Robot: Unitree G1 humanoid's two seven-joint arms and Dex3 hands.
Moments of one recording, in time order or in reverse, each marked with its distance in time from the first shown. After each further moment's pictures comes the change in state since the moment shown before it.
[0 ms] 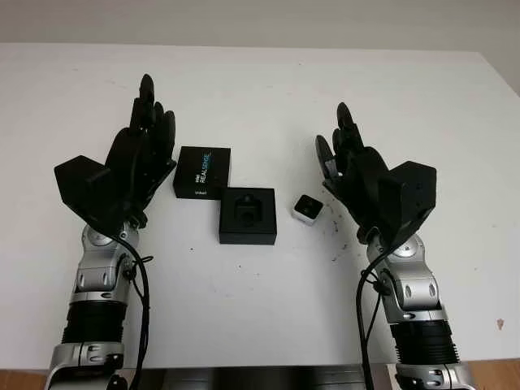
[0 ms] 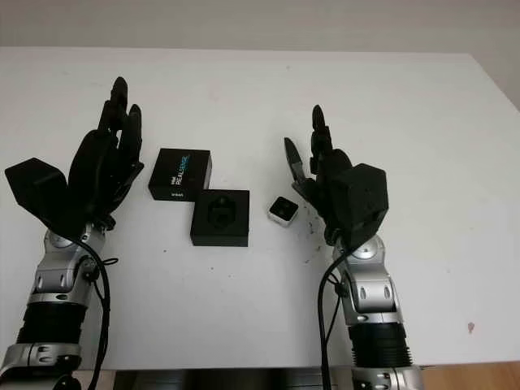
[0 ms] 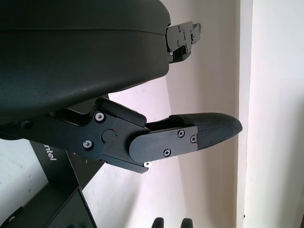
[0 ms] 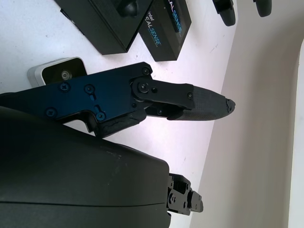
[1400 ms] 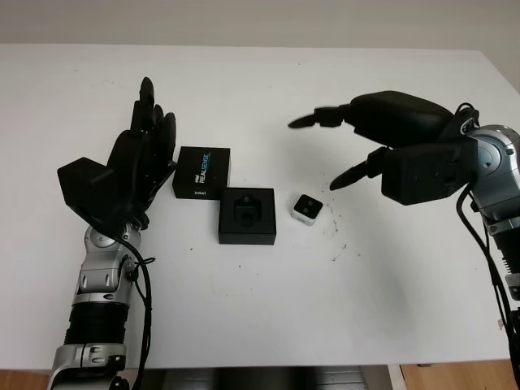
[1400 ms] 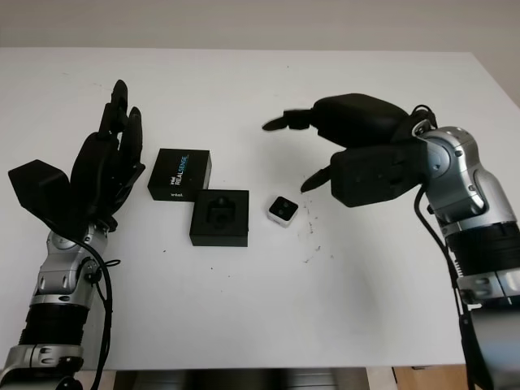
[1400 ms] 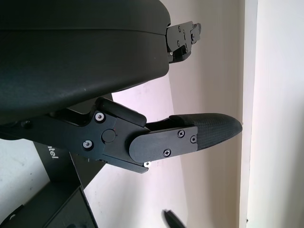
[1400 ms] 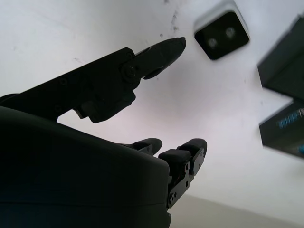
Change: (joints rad) left arm 0.006 -0.014 -0.008 -0.001 0.008 0.006 0.025; right arm -0.437 -0.646 0.303 0.298 -0.544 -0.627 0.490
